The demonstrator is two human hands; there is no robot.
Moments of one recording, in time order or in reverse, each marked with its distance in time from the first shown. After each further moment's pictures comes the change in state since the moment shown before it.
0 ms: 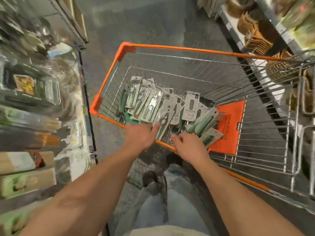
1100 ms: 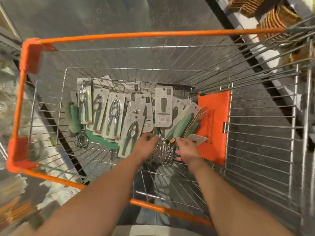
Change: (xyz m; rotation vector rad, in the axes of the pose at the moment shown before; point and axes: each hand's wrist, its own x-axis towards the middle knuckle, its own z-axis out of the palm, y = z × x) left_hand 0.236 0.048 0.042 -0.856 -0.508 -0.318; right_hand 0.209 0.050 -0.019 0.886 -0.063 0.716
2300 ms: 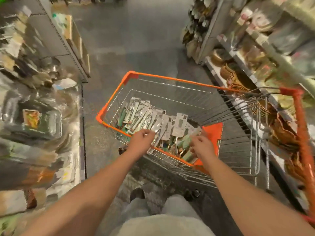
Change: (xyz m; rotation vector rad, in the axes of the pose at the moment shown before) left_hand -0.247 -0.048 -0.080 -0.214 0.361 0.367; right_hand -0.174 0.005 -0.020 -0.107 0.142 -0.533
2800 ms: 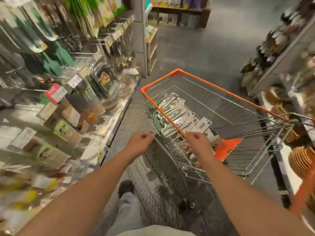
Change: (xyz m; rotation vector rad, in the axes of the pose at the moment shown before) left_hand -0.214 -0.061 0.072 -0.293 0.369 -0.126; right_hand -0.099 0.031 -0.042 -0.213 -0.402 -0.356
